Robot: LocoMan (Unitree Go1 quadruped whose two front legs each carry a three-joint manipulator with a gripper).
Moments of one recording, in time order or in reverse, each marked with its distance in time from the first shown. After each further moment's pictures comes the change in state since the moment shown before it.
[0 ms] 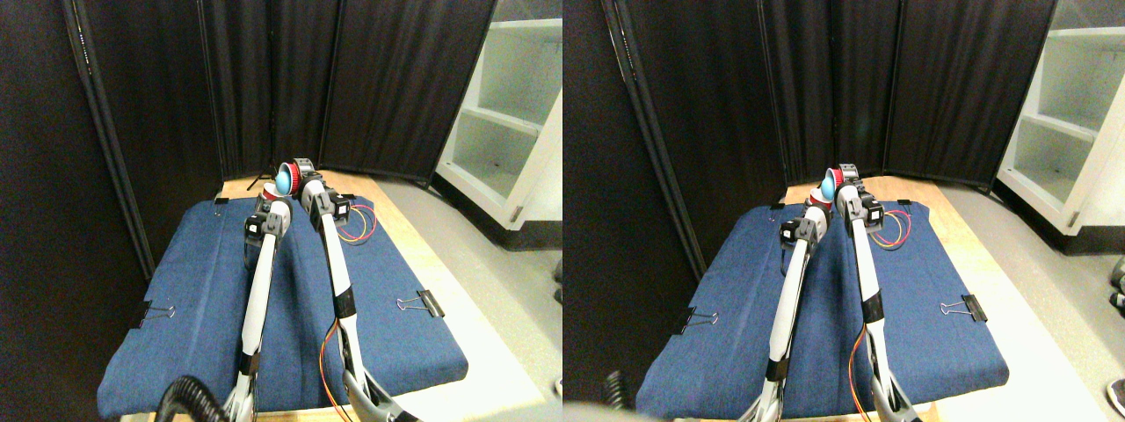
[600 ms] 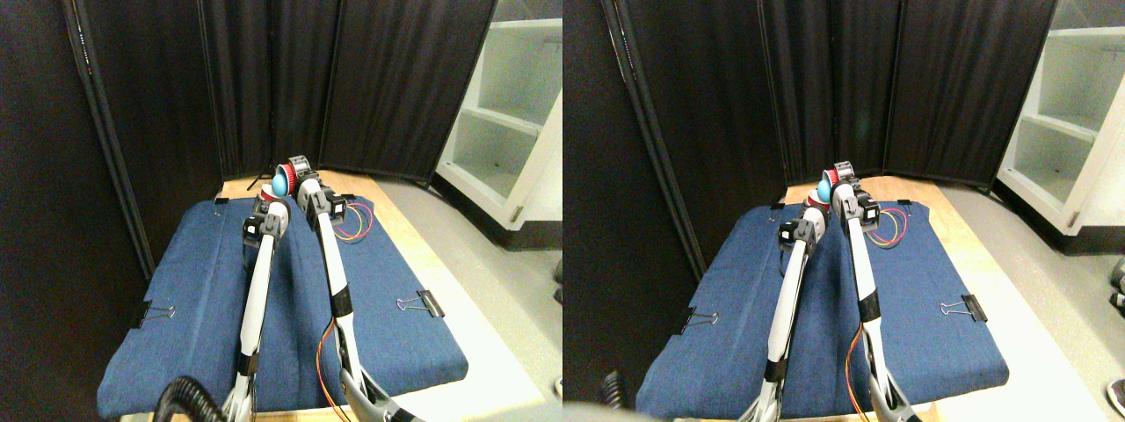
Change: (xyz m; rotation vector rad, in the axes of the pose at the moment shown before) right arm 0.005 0.002 0.000 -0.087 0.011 -0.030; left arm 0.001 0.003 0.003 -0.003 -0.010 0.003
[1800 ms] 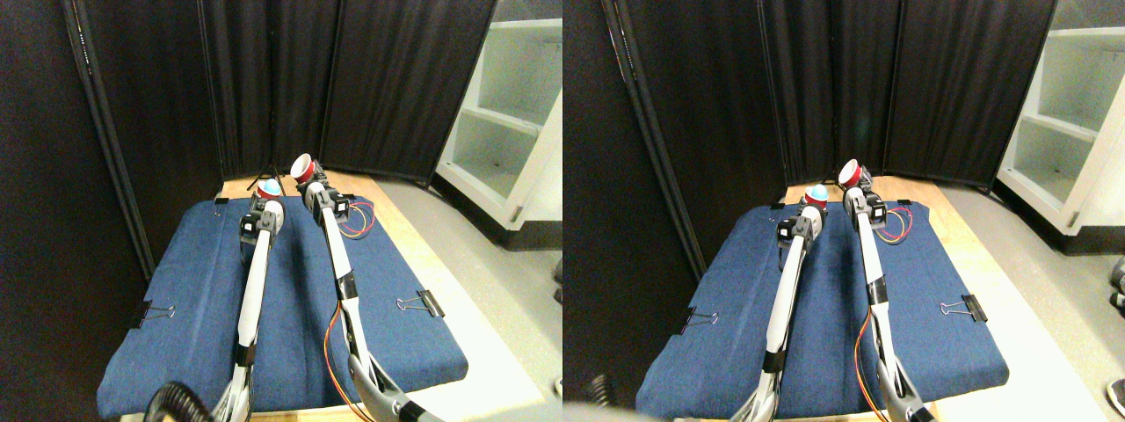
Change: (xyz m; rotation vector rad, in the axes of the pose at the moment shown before) right arm 0.023 -0.053 -0.022 0.938 -0.065 -0.195; left arm 0.012 -0.001 0.010 -0.010 -0.015 -0.023
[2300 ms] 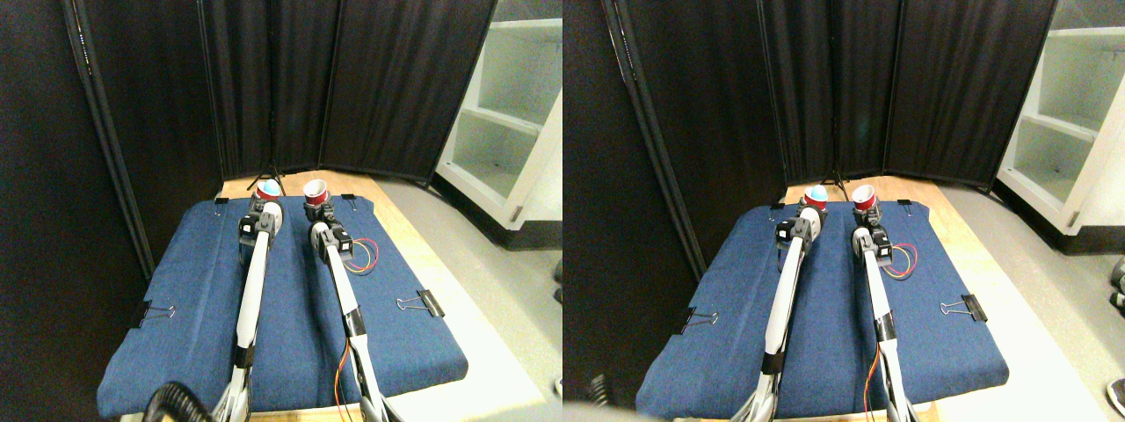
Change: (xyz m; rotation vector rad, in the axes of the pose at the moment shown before) right arm -0.006 -0.048 -0.020 0.411 -0.066 0.021; left arm 0.000 0.003 0.001 -0.027 0.010 -0.007
